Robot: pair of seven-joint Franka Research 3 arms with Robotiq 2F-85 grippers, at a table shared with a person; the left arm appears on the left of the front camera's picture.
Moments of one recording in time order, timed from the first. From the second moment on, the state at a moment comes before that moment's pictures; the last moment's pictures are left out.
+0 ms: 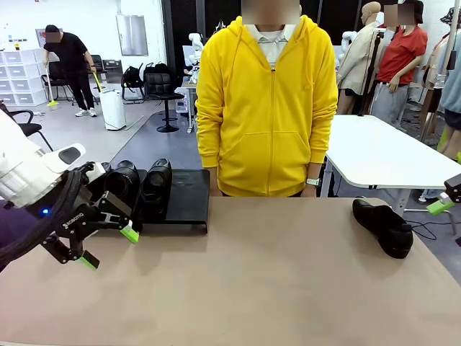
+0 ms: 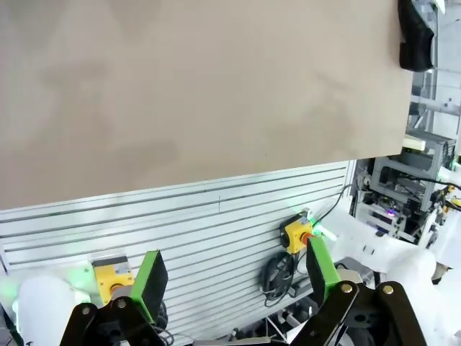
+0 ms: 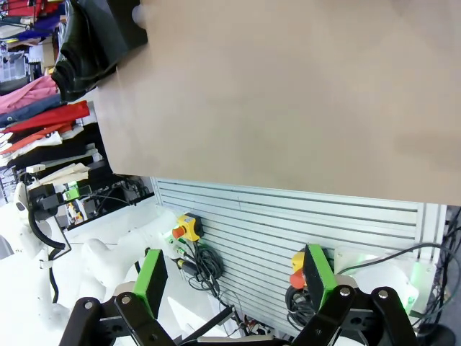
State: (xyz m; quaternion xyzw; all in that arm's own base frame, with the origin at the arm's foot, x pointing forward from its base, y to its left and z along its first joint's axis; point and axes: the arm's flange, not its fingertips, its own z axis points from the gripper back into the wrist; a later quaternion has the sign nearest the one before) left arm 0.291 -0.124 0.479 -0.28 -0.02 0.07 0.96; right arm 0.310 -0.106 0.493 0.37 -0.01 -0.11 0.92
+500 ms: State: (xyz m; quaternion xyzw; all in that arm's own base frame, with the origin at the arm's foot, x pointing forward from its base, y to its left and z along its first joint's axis) left arm 0.293 -0.122 0.484 -0.29 -0.03 0.08 0.95; right arm 0.310 -0.106 0.493 0.37 -0.01 -0.11 0.92
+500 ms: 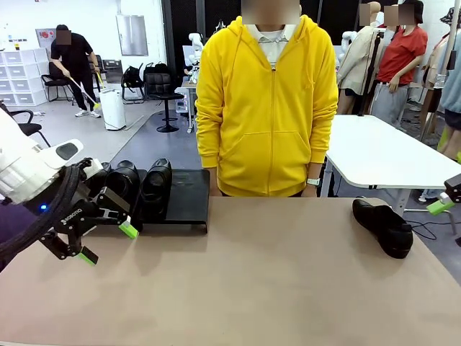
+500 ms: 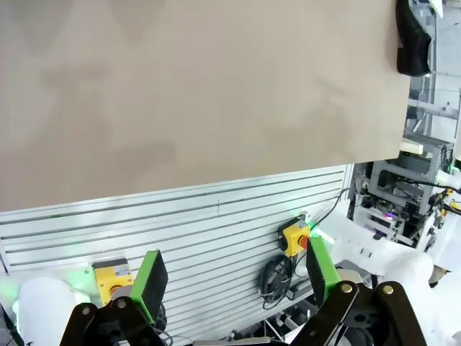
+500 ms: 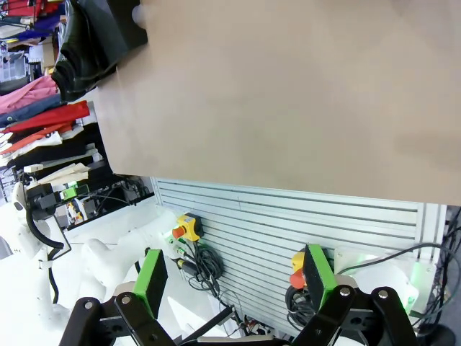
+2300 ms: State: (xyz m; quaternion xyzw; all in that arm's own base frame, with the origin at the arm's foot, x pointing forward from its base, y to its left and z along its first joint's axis) left arm 0.292 -0.122 0.484 -0.28 -0.03 0.07 0.96; right arm 0.563 -0.040 0.396 0.04 -0.14 -0.01 0.99
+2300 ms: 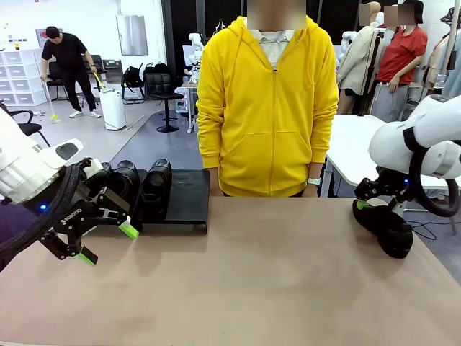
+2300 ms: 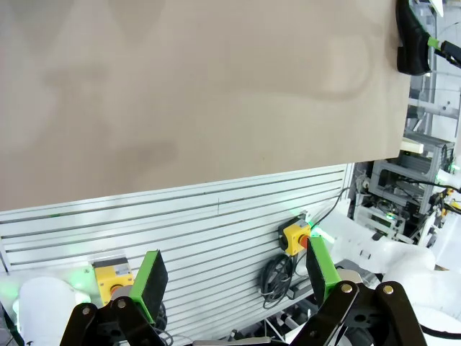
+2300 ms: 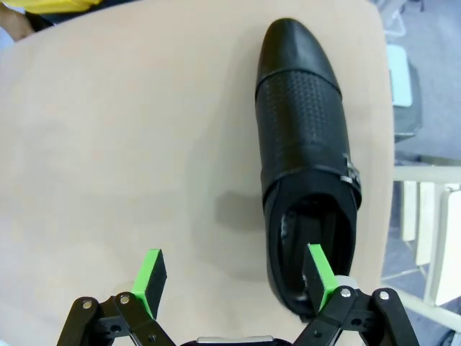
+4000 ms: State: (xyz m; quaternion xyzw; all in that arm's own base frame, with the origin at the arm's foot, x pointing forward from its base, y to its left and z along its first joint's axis) left arm 0.292 -0.122 0.484 -0.28 -0.03 0.07 0.96; right arm 0.613 -0.049 0.352 0.02 -0.03 -0.02 1.00
